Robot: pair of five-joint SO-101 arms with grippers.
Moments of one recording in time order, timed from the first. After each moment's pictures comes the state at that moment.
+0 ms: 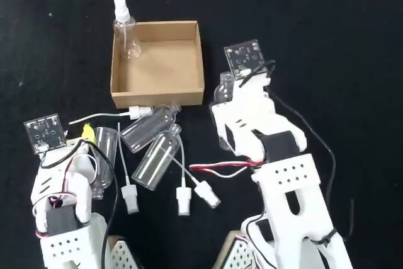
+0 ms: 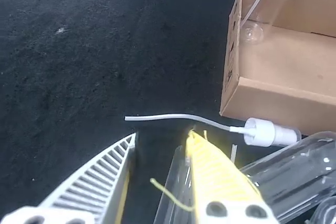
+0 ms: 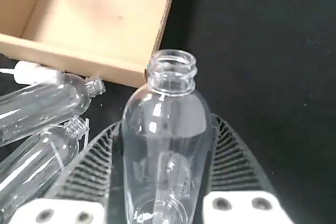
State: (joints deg) left arm -19.1 -103.7 90.7 50.1 0.5; right arm -13.7 -46.2 48.1 53.5 1.4
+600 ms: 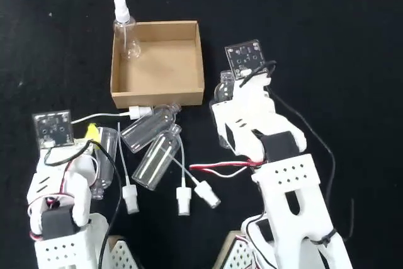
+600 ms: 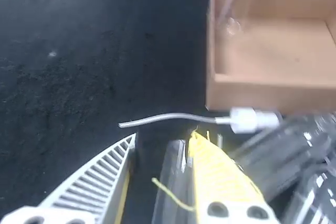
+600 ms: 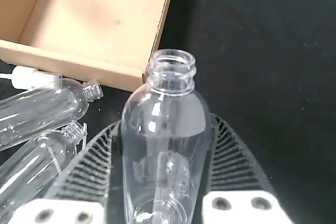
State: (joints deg) left arm -16.1 -100.2 81.3 57.0 -6.5; right arm -13.6 -46.2 48.7 52.2 1.4
